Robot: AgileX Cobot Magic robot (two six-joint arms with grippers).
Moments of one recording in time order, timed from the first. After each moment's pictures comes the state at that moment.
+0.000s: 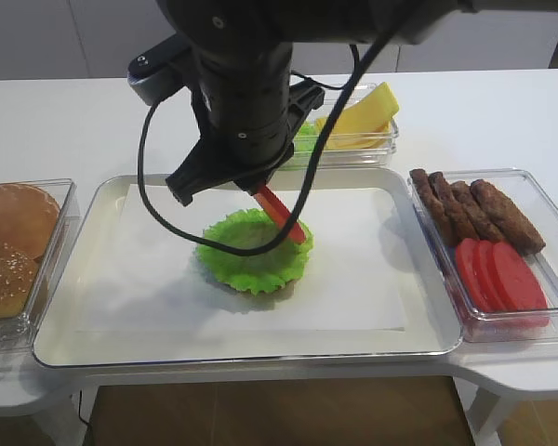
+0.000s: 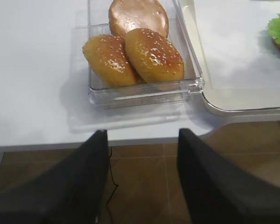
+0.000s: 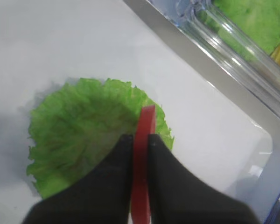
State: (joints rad) left arm 0.06 -0.02 -0.49 -0.03 1.19 -0.04; right arm 0.86 1.90 -1.64 -0.36 1.06 0.29
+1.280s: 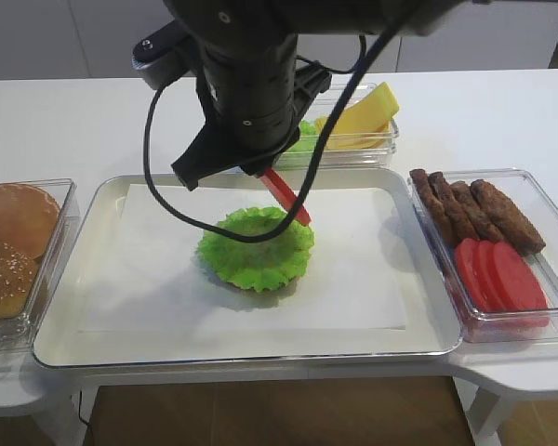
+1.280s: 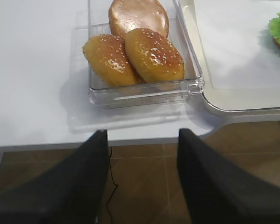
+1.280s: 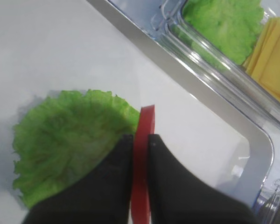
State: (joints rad) left arm 0.06 -0.02 -0.49 -0.03 1.19 -0.04; right arm 0.86 1.89 -1.64 -0.43 1.06 0.33
